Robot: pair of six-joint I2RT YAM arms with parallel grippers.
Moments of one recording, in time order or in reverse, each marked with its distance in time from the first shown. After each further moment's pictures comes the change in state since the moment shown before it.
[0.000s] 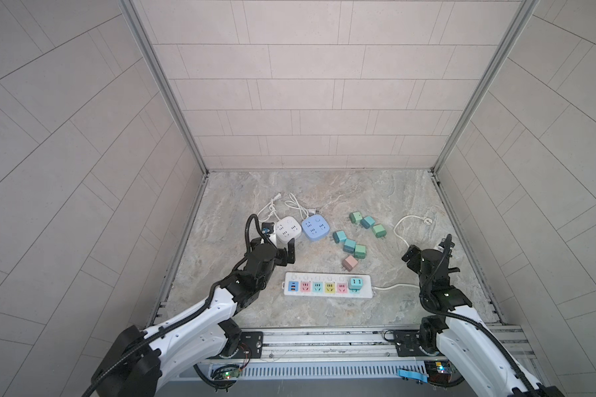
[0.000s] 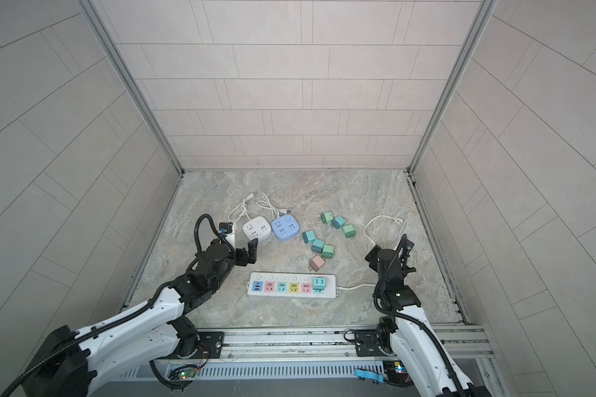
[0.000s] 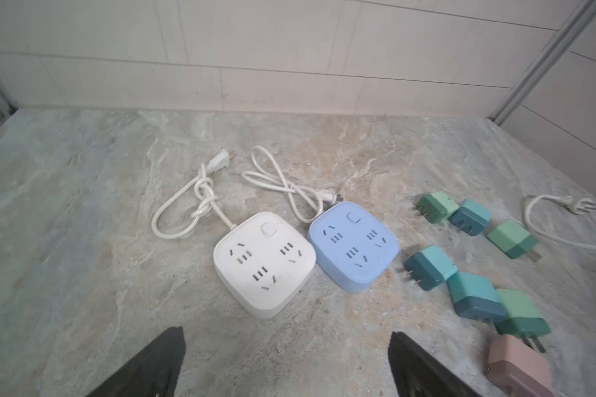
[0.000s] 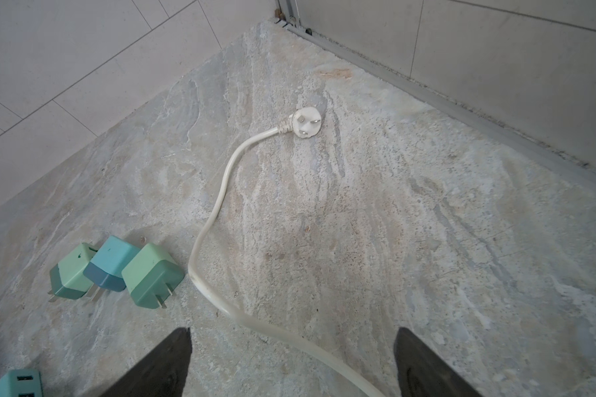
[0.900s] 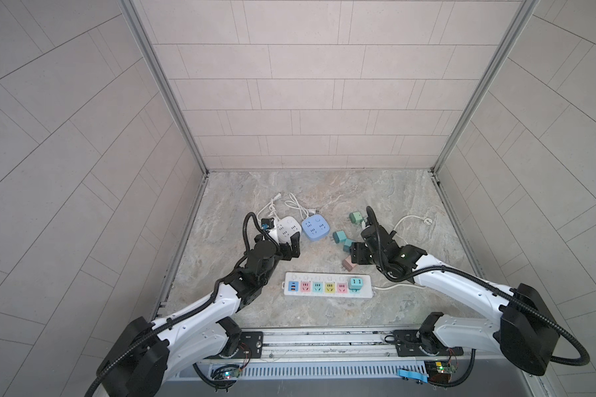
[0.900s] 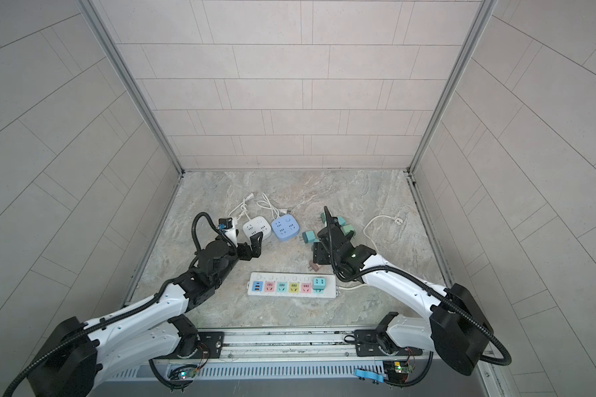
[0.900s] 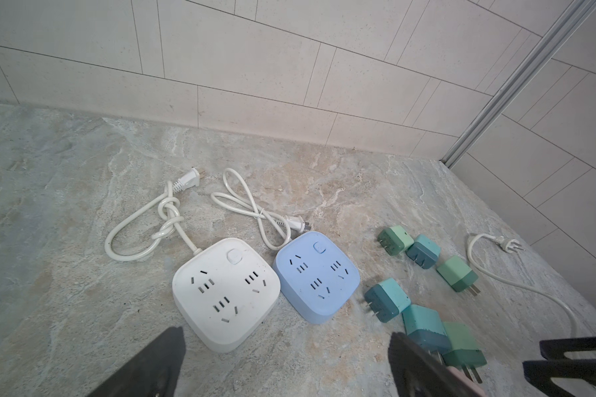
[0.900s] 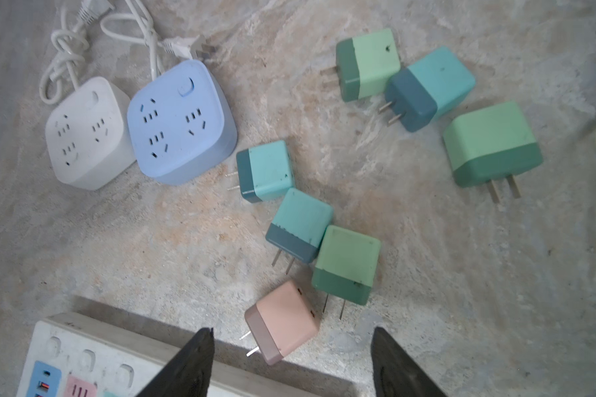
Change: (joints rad) left arm 0.013 0.041 0.069 0.075 0.093 -0.042; right arm 0.569 0.524 0.496 -0.271 -0.226 -0.001
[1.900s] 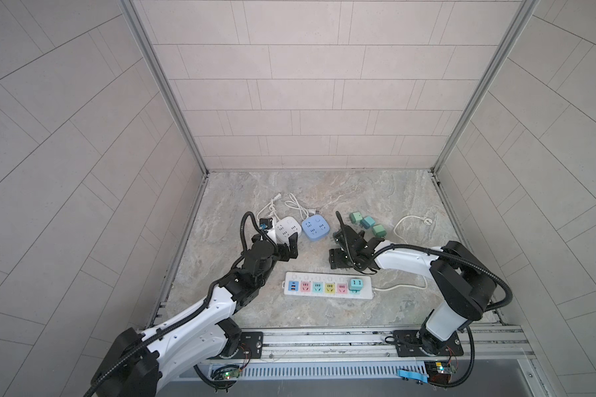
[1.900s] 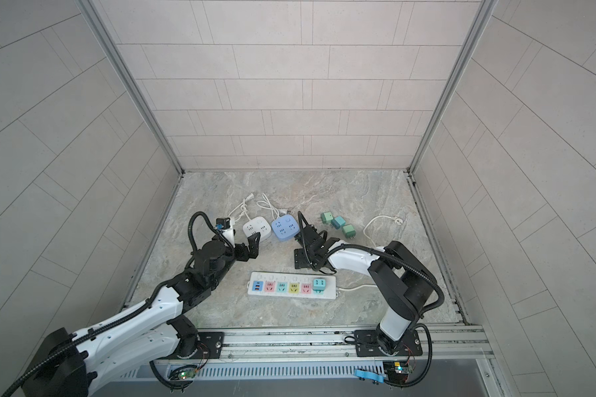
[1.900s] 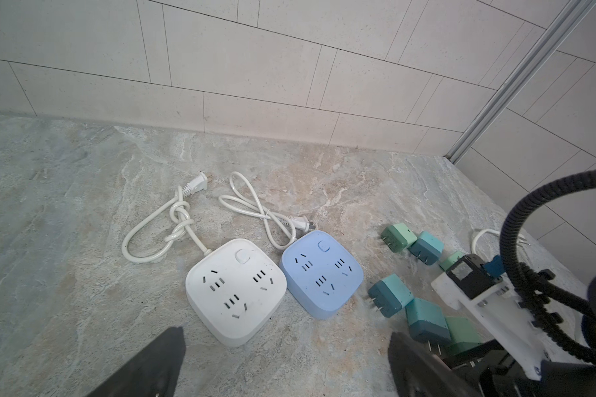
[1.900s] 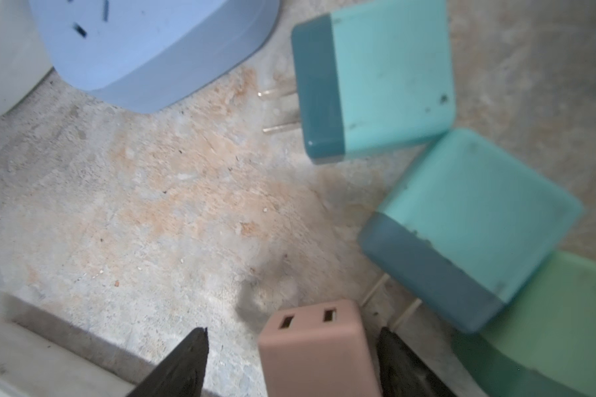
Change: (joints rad) left arm 0.000 -0.072 0.021 -0.097 -0.014 0.027; right arm 0.082 0.466 0.194 0.082 -0.091 0.018
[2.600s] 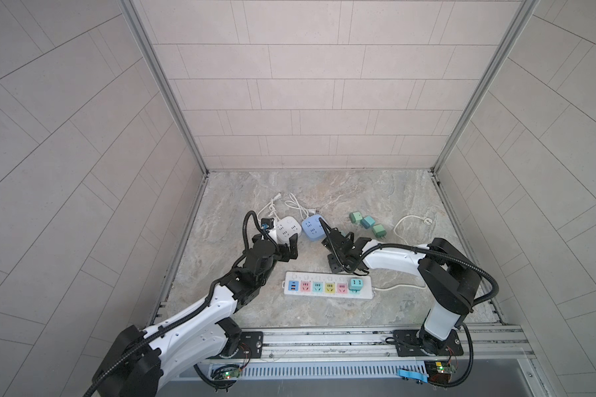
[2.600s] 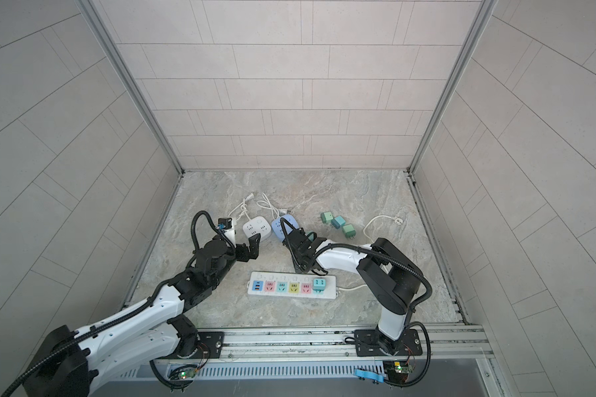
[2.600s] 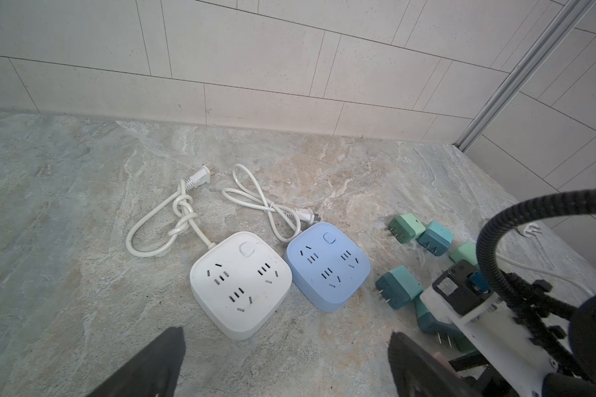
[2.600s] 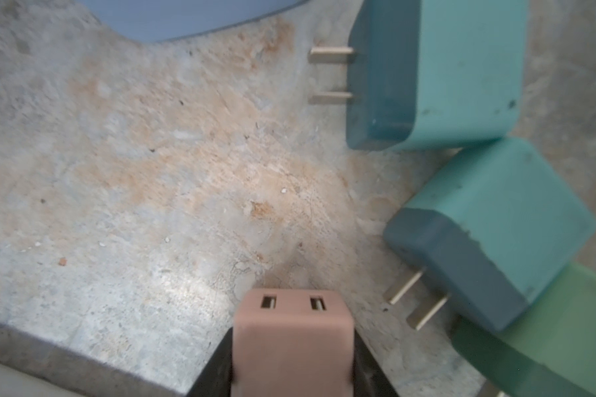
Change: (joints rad) left arm 0.000 0.016 0.008 -0.018 -0.003 0.012; right arm 0.068 0.062 0.076 -0.129 0.119 -0.107
